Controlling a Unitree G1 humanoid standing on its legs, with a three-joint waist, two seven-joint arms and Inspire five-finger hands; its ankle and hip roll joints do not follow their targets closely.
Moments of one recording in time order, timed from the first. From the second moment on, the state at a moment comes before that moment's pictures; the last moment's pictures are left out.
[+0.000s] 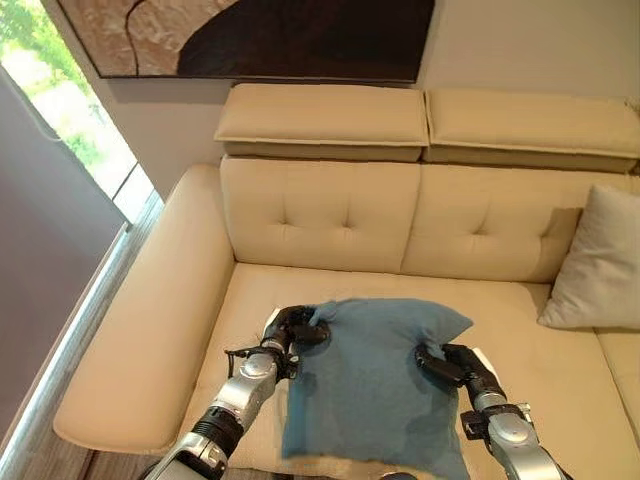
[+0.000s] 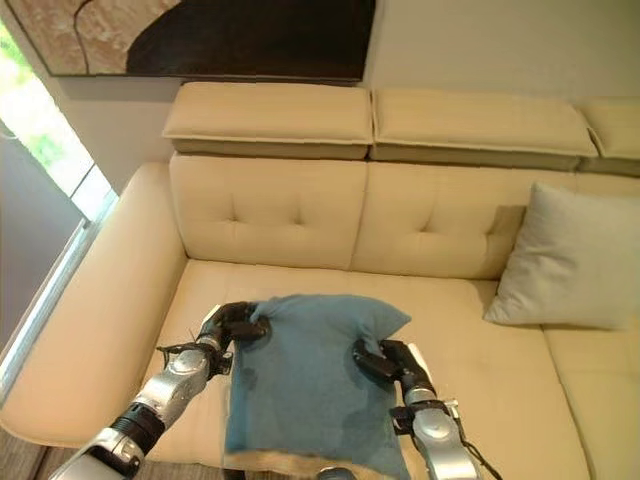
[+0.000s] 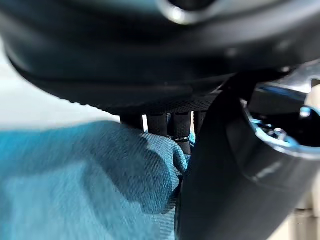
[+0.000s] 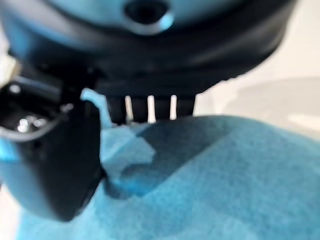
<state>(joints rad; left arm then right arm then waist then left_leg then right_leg) -0.33 0.21 -0.42 0.52 -0.54 0.11 0.17 0.09 -0.41 0.04 0.36 0.13 0.03 -0.06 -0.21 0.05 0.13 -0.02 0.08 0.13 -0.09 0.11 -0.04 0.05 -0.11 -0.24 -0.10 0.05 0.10</state>
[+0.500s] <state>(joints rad) -0.32 0.28 -0.46 0.39 -0.62 0.11 0.17 0.07 -0.38 0.03 0.35 0.16 -0.01 -0.12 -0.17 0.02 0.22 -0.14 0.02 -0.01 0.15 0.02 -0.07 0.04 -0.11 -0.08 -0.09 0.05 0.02</state>
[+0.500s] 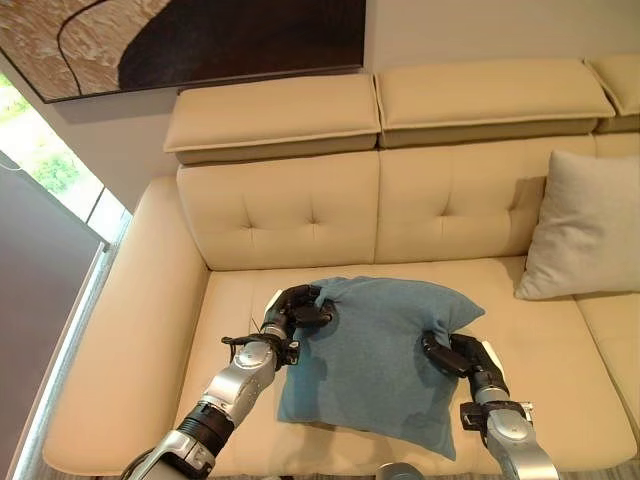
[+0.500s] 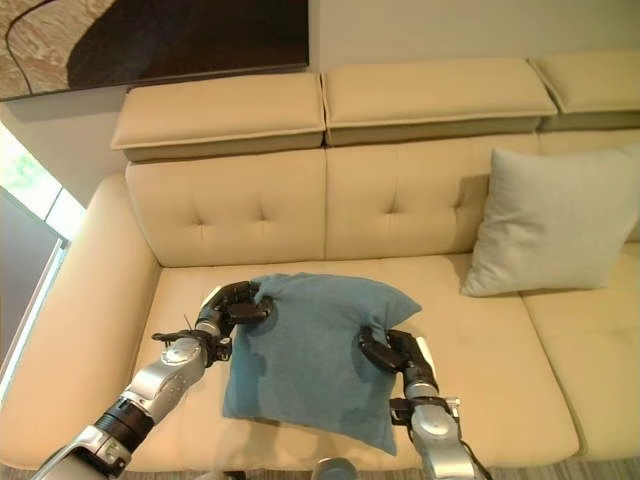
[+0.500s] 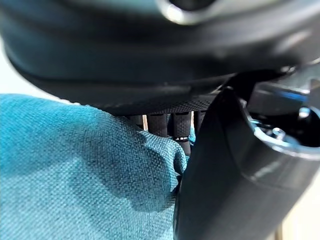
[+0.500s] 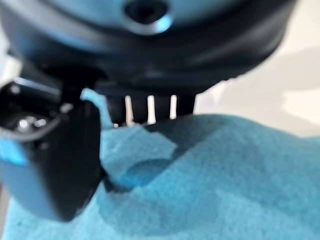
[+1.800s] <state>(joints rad) -0.69 0.43 -0.39 0.34 -0.46 -0.01 0.36 -0.57 -0.59 0.23 0.27 -0.08 0.02 -0.43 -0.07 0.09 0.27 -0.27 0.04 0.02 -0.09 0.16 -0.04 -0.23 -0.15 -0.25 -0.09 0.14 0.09</state>
